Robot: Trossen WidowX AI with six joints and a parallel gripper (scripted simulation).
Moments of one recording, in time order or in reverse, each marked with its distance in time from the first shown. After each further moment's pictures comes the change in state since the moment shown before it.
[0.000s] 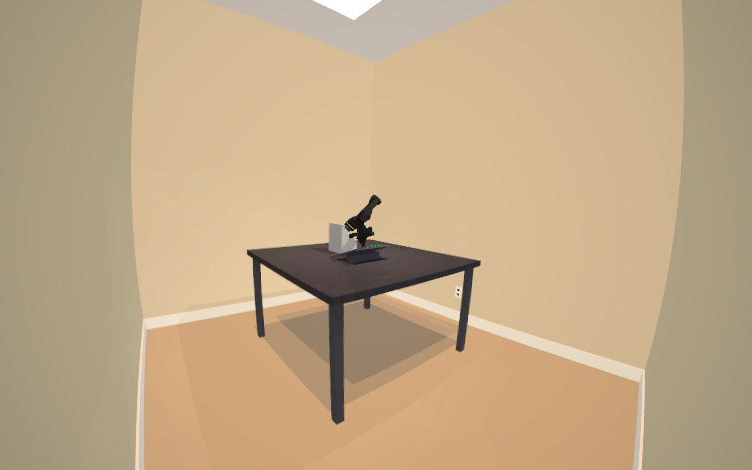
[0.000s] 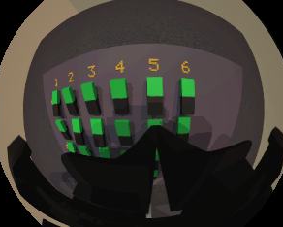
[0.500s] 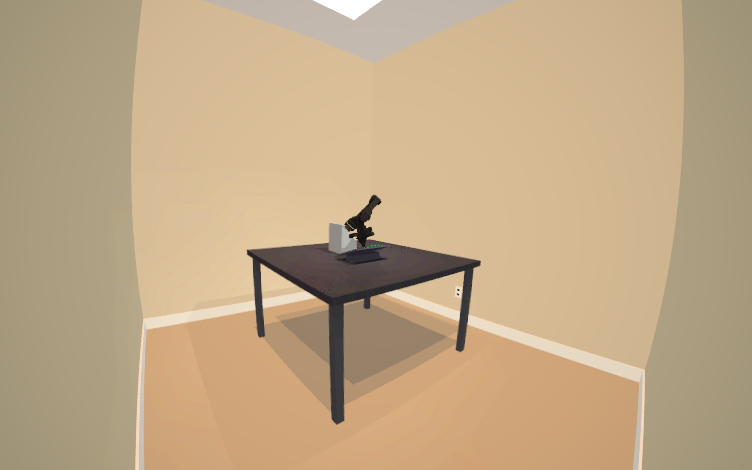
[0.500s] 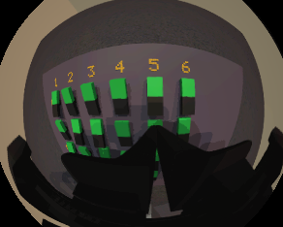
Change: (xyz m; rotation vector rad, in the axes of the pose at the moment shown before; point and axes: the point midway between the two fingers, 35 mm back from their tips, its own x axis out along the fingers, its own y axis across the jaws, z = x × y) arm 0.001 0.000 0.000 0.000 0.000 0.000
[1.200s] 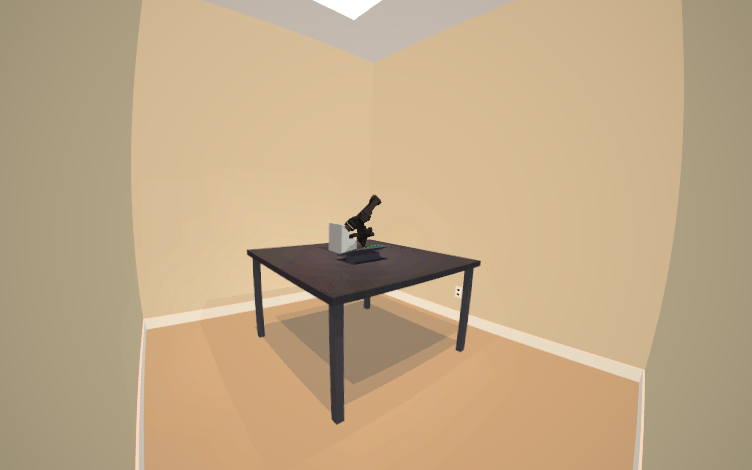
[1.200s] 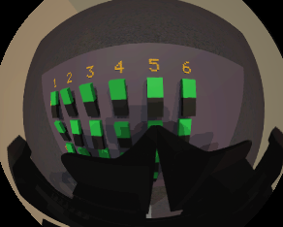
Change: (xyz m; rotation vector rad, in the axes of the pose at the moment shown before) arm 0.002 0.000 0.000 0.001 -0.001 0.000
